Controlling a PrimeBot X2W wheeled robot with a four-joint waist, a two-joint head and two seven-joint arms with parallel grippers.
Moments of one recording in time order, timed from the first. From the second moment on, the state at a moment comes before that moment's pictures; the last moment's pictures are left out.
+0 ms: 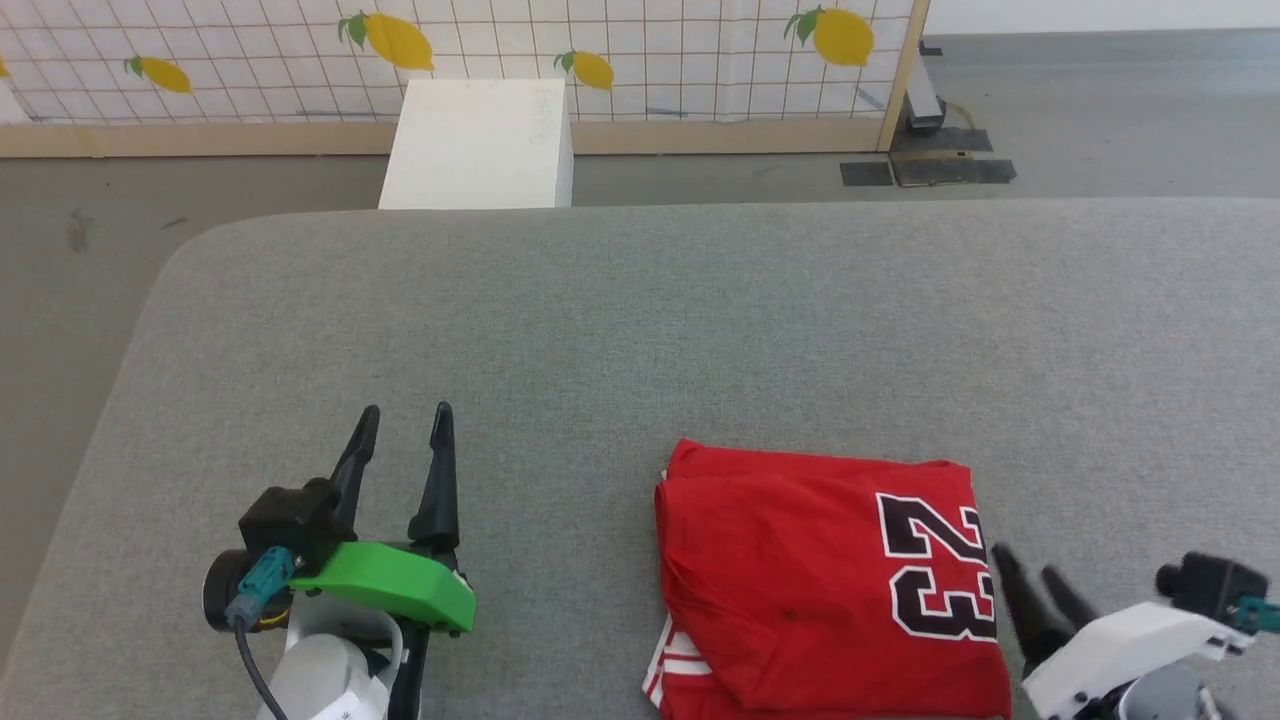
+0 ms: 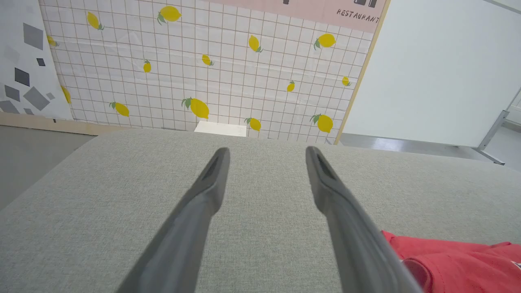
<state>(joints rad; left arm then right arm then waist) -0.15 0.05 -0.03 0.25 -0.22 -0.12 -0.26 0.02 -0.05 -0.15 0.23 0.58 0.13 0.22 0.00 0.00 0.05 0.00</state>
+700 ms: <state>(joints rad) -0.14 0.05 -0.02 0.23 -0.22 -0.12 -0.26 -0.15 -0.05 0.00 0.44 0.54 0.13 0.39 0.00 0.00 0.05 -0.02</state>
